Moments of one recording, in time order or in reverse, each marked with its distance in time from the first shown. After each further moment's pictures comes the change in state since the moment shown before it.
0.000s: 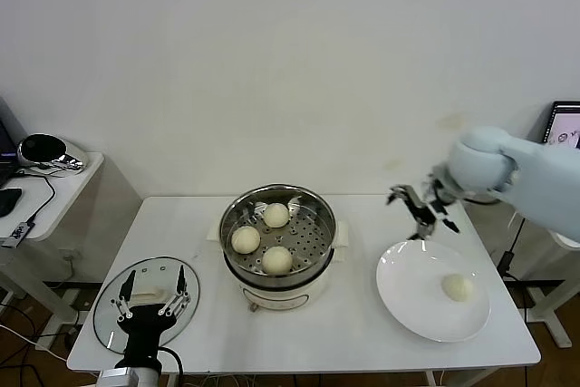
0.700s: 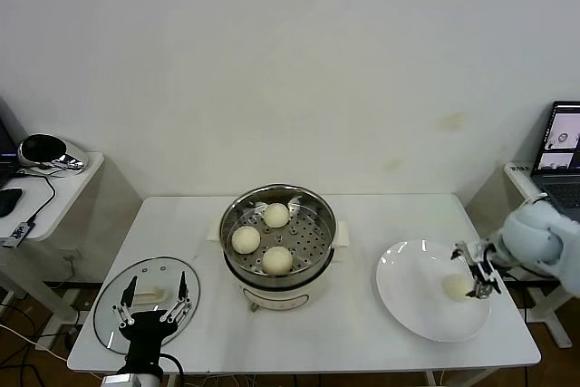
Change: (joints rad) left arm 0.027 -0.011 0.003 0.001 0.023 -0.008 -0.001; right arm -0.544 -0.176 0.342 -0.104 -0.174 -0.040 0.046
